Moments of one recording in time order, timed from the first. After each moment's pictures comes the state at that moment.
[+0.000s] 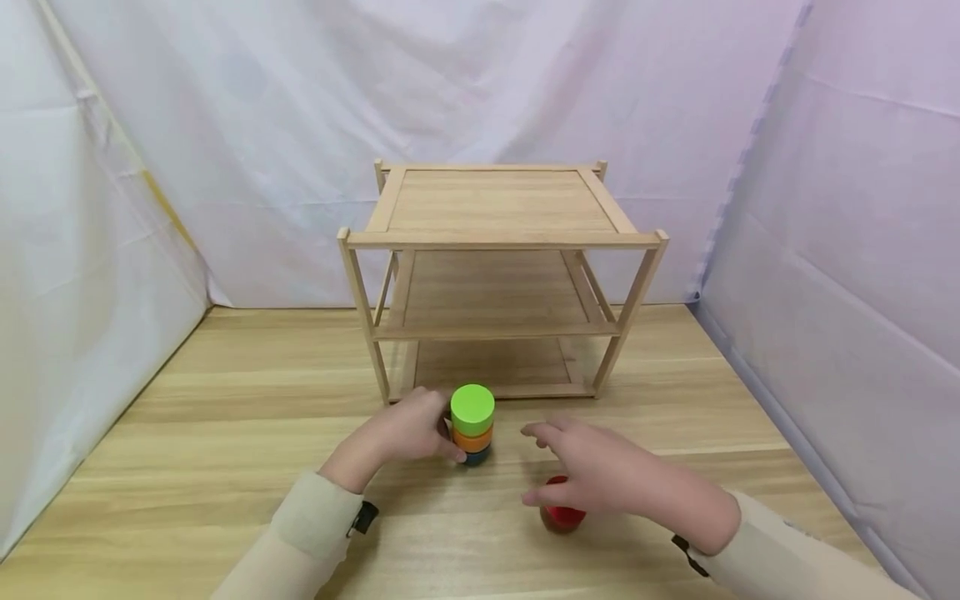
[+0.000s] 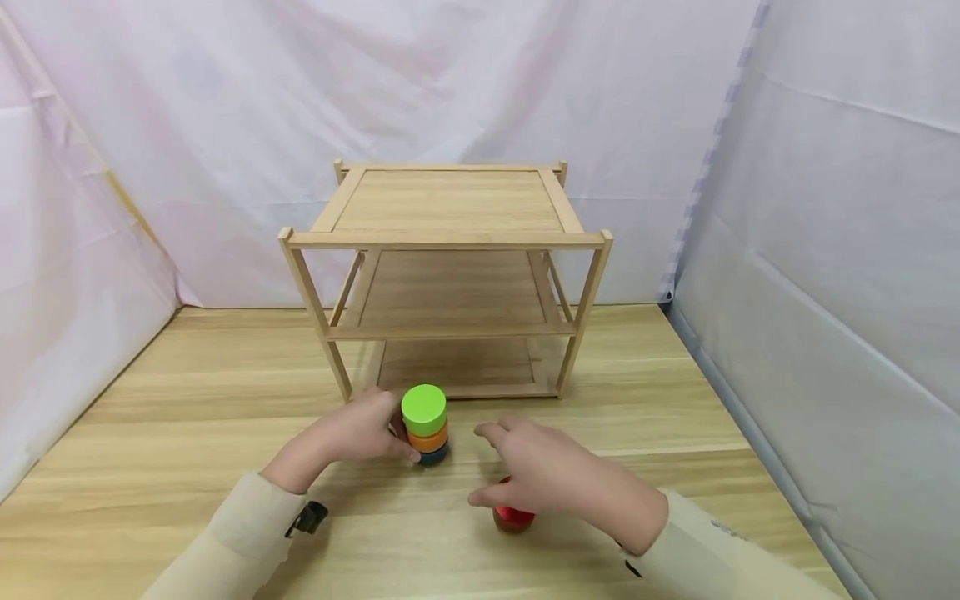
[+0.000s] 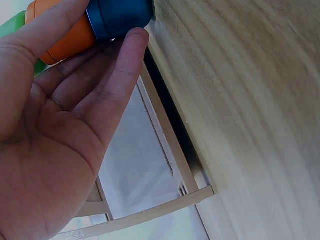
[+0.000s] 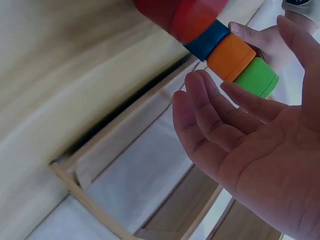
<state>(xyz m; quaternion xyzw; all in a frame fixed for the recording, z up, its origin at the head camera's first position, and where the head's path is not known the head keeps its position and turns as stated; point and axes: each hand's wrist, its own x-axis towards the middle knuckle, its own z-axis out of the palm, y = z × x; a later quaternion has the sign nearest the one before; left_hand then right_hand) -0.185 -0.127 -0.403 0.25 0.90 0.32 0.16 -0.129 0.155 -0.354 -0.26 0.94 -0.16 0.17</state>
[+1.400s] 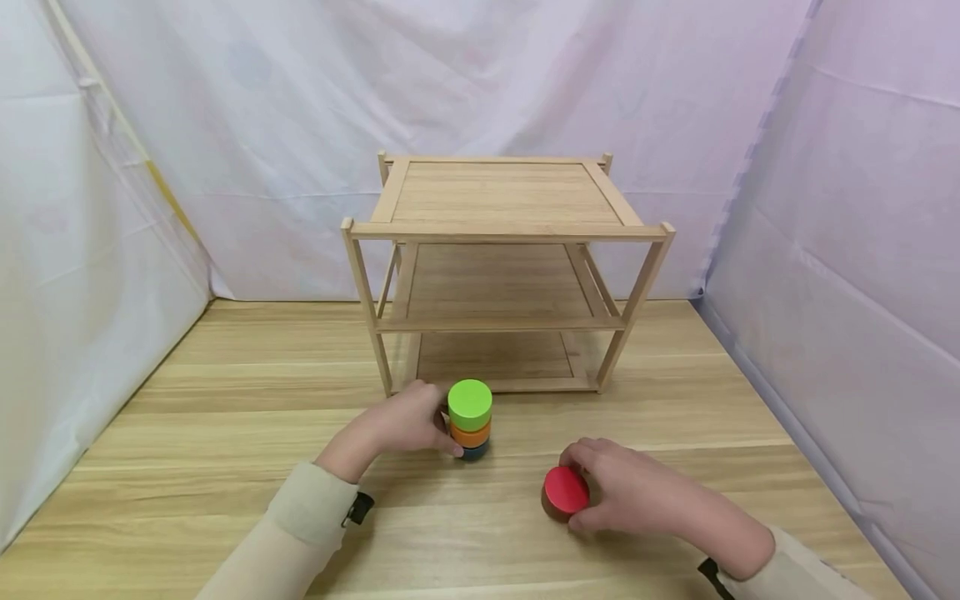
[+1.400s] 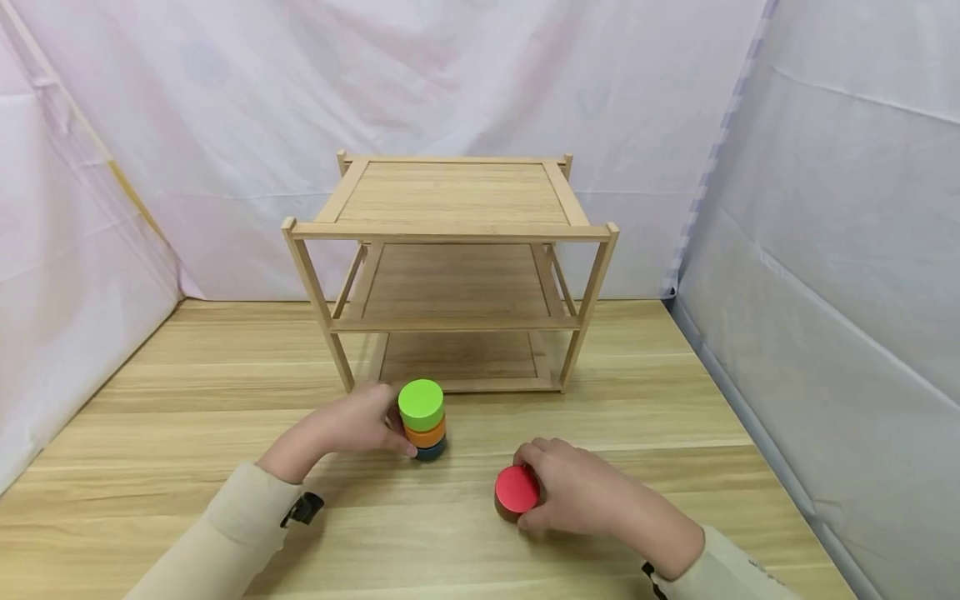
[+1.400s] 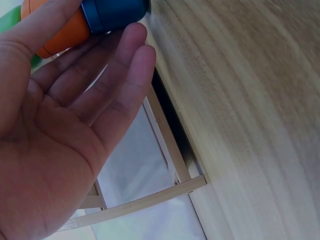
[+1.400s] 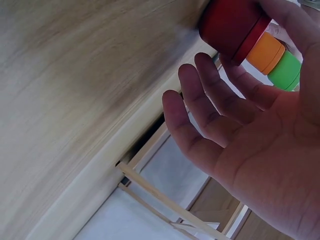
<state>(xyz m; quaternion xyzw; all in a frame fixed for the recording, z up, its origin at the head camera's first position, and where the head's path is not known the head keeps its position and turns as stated) -0.189 -0.134 -0.403 0.27 0.88 0.35 0.17 -0.115 0.196 -0.393 -0.25 0.94 -0.17 0.17</state>
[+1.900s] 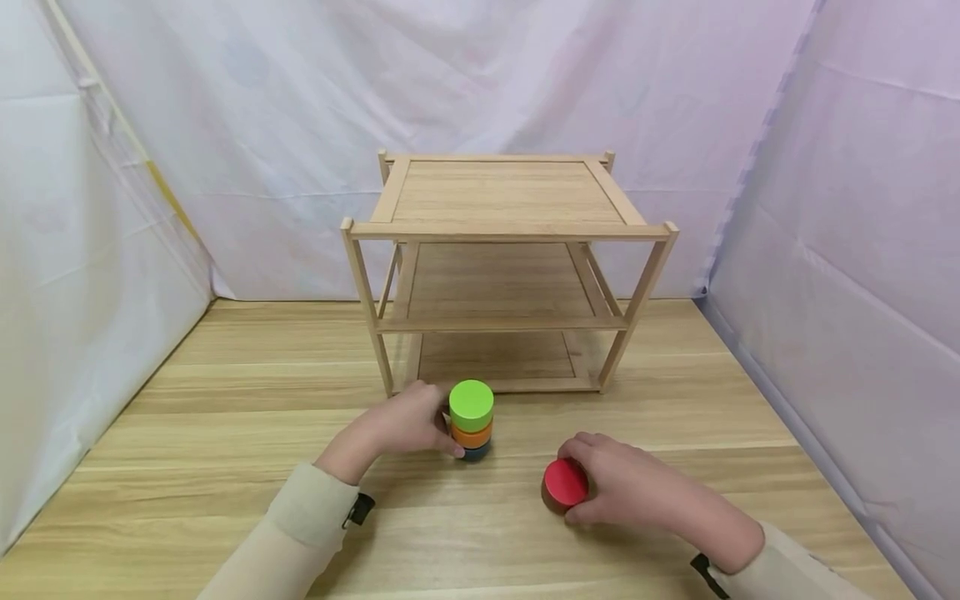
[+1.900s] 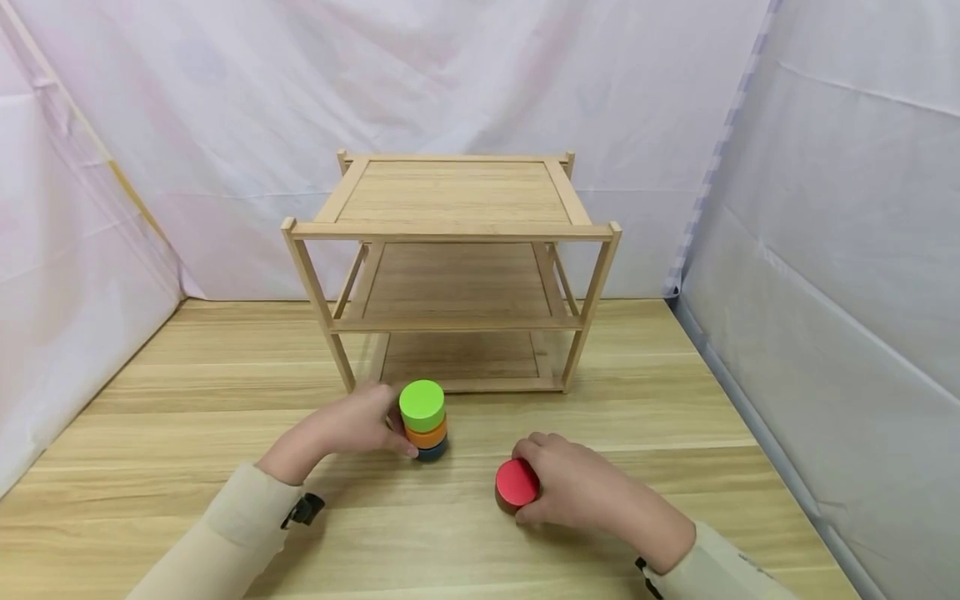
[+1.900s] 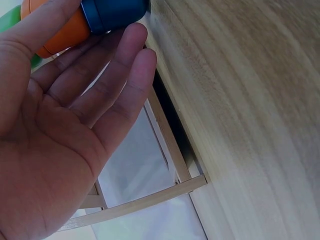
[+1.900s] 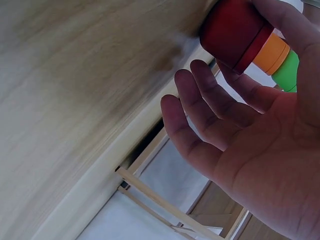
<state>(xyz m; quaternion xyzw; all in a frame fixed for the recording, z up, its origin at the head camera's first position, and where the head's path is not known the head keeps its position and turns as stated) -0.189 -0.135 -0.403 0.27 0.88 0.35 0.18 -0.124 0.190 -0.398 -0.27 0.93 -0.18 0.15</state>
